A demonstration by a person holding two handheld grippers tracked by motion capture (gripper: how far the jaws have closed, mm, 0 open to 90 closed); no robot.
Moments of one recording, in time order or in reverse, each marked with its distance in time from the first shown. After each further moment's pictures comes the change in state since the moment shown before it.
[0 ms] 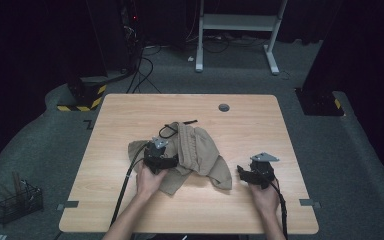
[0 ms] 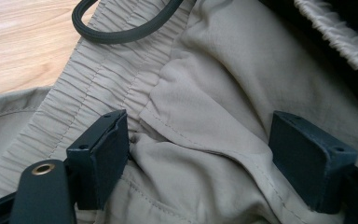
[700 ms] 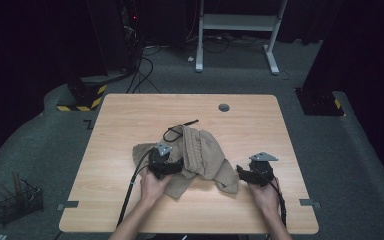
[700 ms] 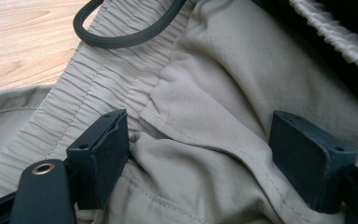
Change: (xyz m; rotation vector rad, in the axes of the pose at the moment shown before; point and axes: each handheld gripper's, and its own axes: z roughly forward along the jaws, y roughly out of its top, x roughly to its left) left arm -0.020 -0.013 -0.003 -0.064 -0.010 -0.004; right arm 0.001 0.002 0.002 -0.002 0.002 -0.003
